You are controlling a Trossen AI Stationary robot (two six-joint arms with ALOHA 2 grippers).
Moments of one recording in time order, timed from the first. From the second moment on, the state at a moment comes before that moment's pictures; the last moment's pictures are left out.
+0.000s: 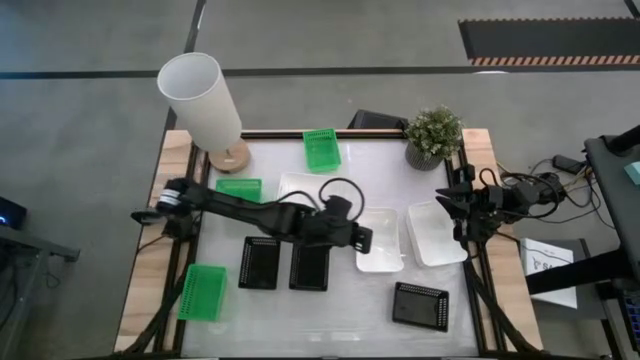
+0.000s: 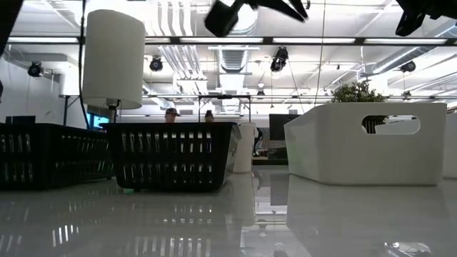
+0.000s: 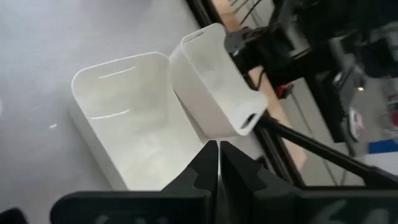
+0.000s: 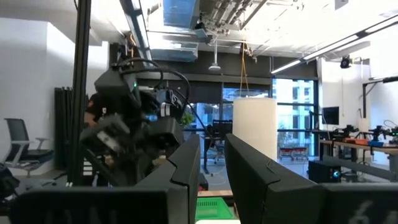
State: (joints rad) left arm -0.22 1.91 1.78 -0.50 -0.40 -1.22; right arm 0.43 0.02 0.19 0.29 0.46 -0.27
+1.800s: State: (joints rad) left arm -0.09 2.14 1.83 -0.66 -0.20 -1.25; right arm 0.43 0.02 0.23 0.23 0.46 -0.31
